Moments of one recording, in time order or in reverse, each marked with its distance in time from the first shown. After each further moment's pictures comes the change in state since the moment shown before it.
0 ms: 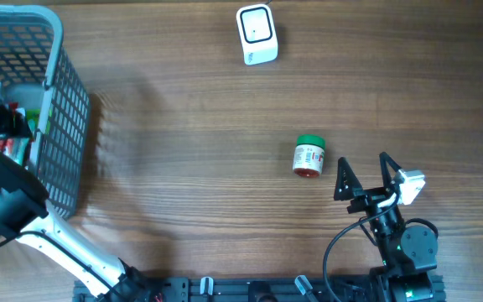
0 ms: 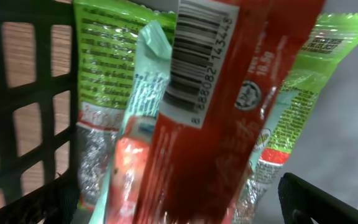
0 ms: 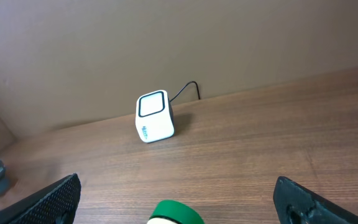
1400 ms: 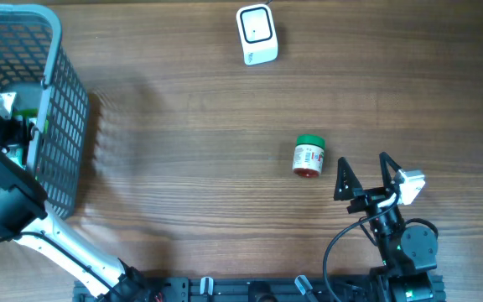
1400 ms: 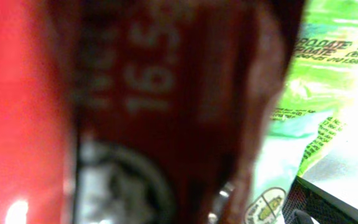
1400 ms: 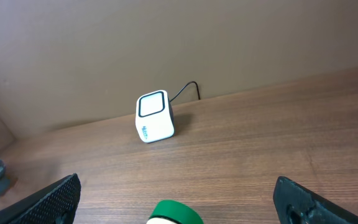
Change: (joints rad) left arm 0.009 -0.001 -0.203 0.214 0.069 0.087; right arm 0.000 0.000 0.000 0.000 0.000 0.000
